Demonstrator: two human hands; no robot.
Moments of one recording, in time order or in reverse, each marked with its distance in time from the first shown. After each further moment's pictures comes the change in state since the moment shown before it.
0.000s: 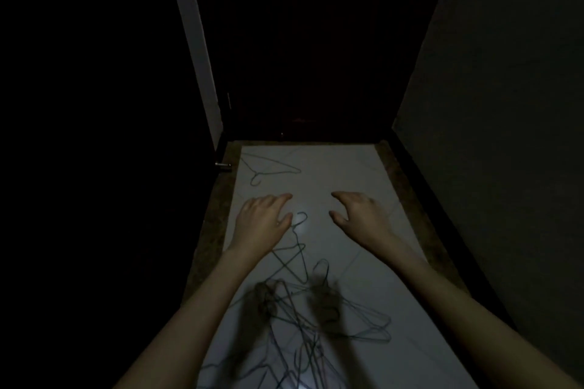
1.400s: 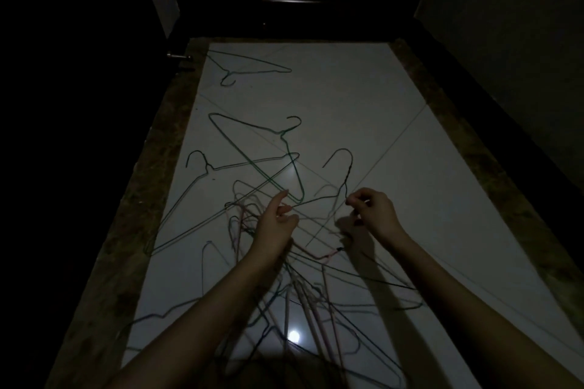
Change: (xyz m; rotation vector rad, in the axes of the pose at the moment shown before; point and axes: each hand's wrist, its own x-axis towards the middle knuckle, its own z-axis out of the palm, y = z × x) left_hand -0.093 -0.057 0.370 -1.113 -0.165 -0.625; right_hand -0.036 0.097 0.370 0.910 0.018 0.479
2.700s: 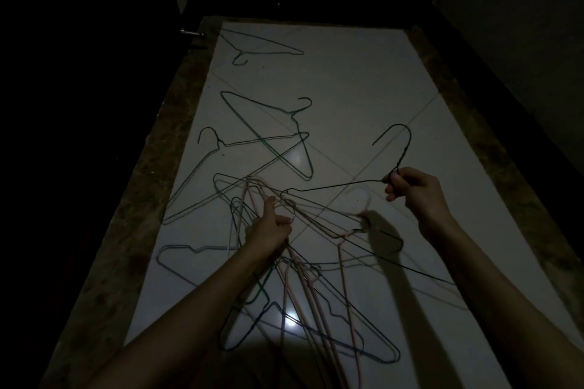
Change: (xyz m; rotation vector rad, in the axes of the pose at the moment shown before) left_hand -0.008 -0.068 -0.016 0.217 -0.069 -0.201; right_hand -0.042 -0.019 -0.049 0.108 0.089 -0.042
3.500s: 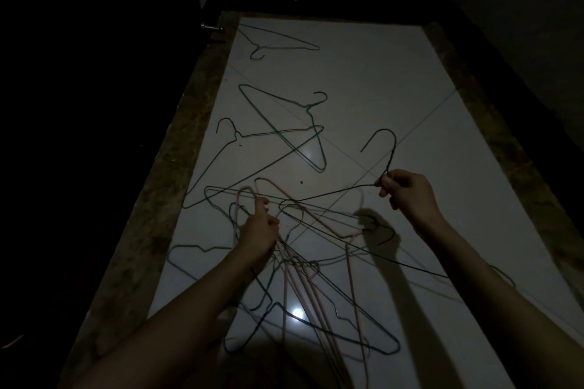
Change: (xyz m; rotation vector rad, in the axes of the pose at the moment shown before) left_hand -0.029 -0.022 -0.026 0.190 0.186 0.061; right_hand -0.019 -0.002 0.024 -0.205 -0.075 -0.038
